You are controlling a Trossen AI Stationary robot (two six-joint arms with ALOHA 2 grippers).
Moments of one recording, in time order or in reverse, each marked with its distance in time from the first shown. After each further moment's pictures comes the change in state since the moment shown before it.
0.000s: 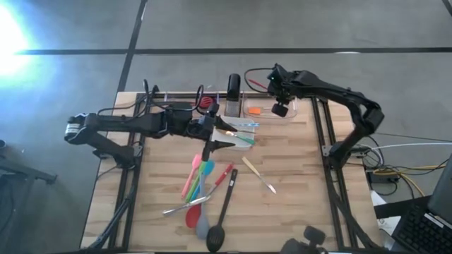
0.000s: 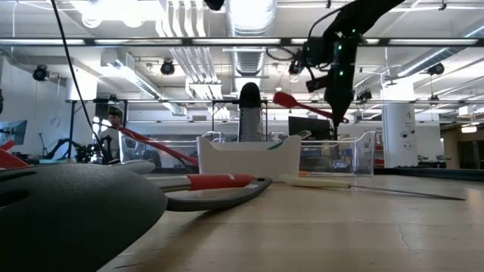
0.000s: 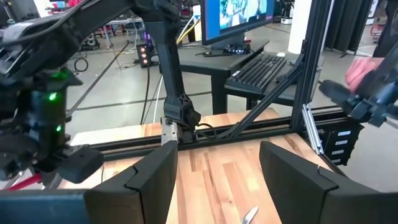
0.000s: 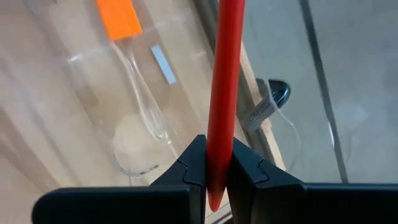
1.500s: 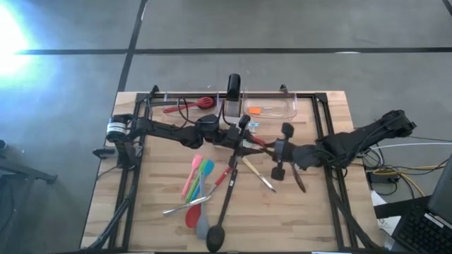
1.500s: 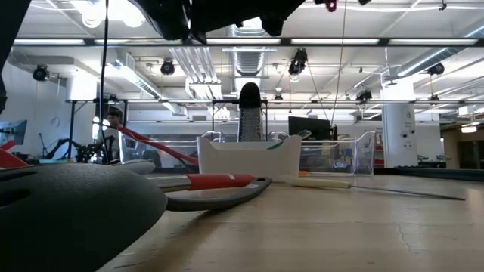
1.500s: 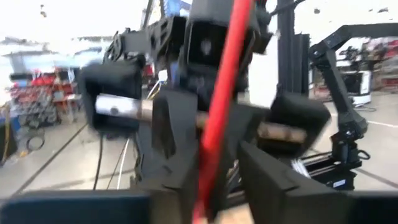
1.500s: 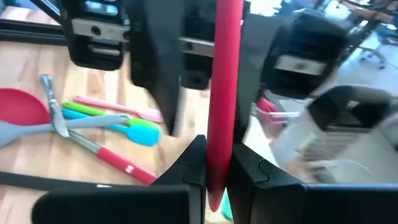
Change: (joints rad) left arm 0.002 0.460 0.026 0.759 0.206 -0.061; right arm 1.073 -0.463 -0.294 0.550 0.395 0.464
